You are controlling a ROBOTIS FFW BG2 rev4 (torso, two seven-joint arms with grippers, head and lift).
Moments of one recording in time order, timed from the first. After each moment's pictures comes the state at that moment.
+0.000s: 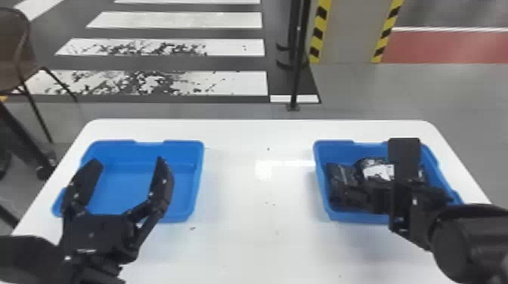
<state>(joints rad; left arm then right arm) 0.66 0.04 -0.02 -2.24 0.09 -0.17 0.03 0.00 -0.22 0.02 -1.82 -0.29 0.91 0.08</state>
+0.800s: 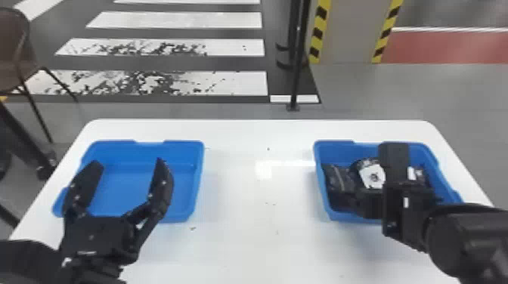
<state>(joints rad) 0.66 0.04 -0.02 -2.22 0.11 -0.20 0.01 -0.03 -0.22 0.04 -1.77 -0.35 0.97 0.07</state>
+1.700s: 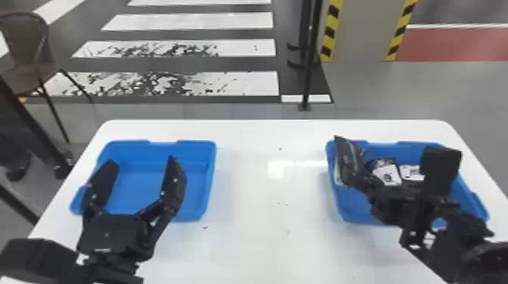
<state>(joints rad) 0.65 0.04 -0.03 -2.21 0.16 -0.23 0.01 0.19 -0.22 0.01 -2.00 -0.45 0.66 0.09</state>
